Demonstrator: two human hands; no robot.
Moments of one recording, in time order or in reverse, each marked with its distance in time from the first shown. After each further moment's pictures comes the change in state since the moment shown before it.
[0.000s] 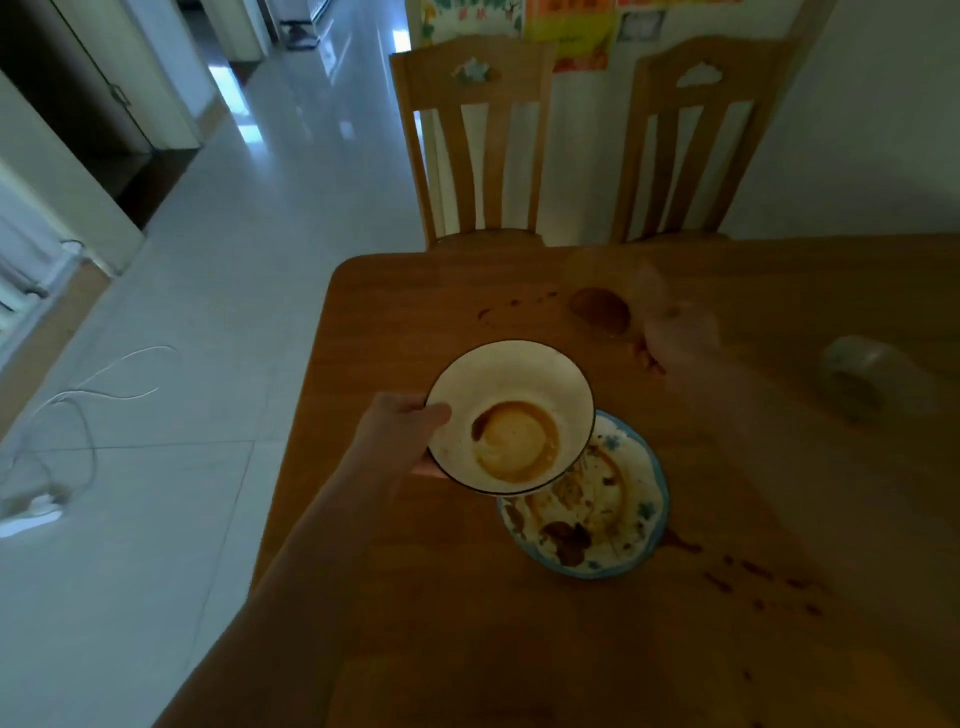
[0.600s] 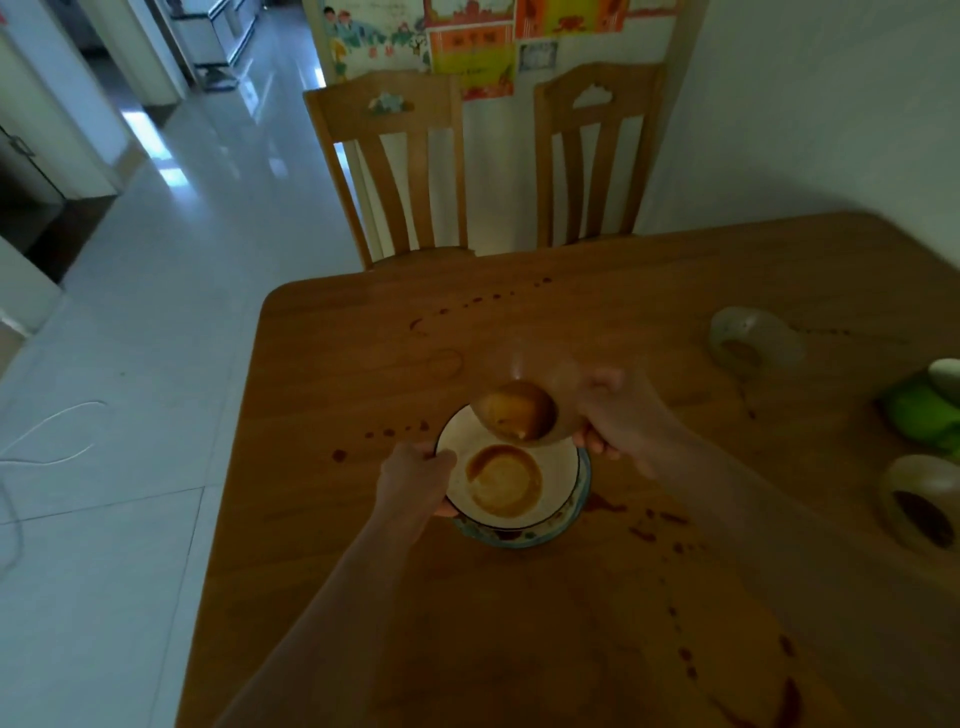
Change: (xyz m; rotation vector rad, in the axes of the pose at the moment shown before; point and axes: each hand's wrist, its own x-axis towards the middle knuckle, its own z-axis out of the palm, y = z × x) left_hand -0.017 -0.035 0.079 0.216 -0.053 -0.024; right_hand -0.110 0.057 -0.050 0.005 -0.242 -0.093
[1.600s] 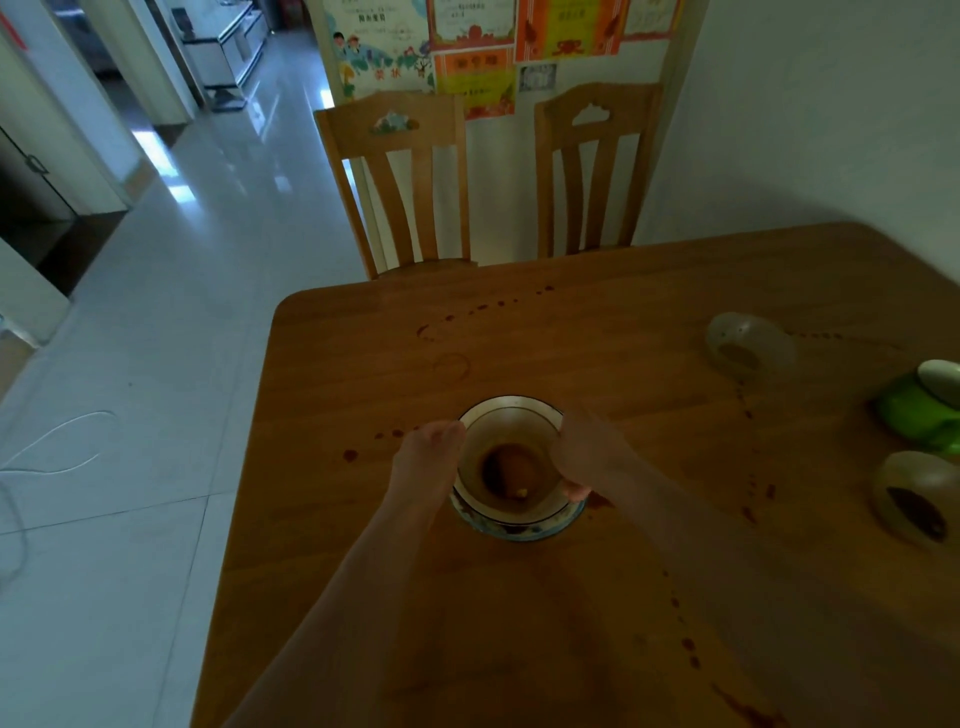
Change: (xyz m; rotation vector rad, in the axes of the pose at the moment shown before) left_hand -0.019 0.008 -0.008 -0.081 -0.007 0.176; right_hand -0.012 0.004 0.039 -0.645 -0.062 0.119
